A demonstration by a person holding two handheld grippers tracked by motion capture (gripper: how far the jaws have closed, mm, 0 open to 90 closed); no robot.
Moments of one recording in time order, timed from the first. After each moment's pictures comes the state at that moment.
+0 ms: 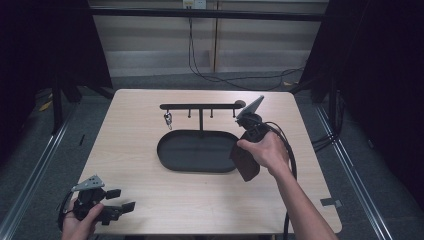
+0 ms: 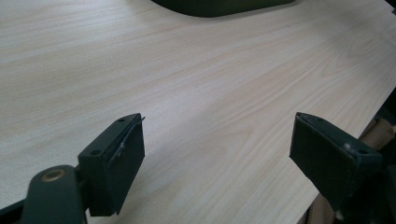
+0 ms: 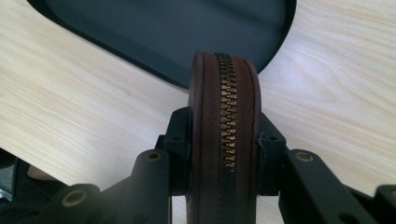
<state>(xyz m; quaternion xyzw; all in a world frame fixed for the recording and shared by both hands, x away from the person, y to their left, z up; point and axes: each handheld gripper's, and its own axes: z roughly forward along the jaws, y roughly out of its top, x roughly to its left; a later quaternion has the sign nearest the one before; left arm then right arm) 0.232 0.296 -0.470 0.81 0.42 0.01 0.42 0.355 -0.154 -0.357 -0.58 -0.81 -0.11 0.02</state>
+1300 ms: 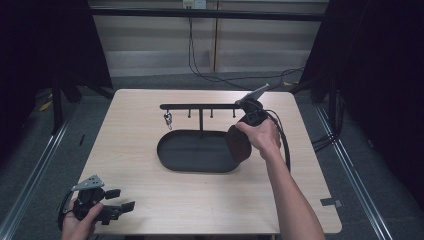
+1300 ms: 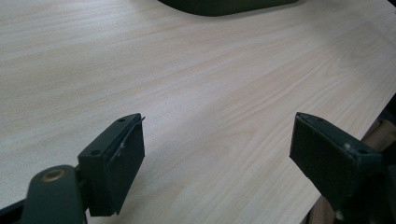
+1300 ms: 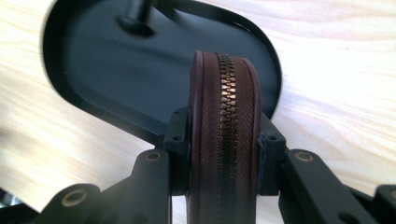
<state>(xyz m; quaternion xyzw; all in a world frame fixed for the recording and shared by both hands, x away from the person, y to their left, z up) 0.232 0.297 -0.471 0.81 0.42 0.02 0.41 0.399 -0.164 -0.360 -0.62 -0.76 -0.19 0.04</state>
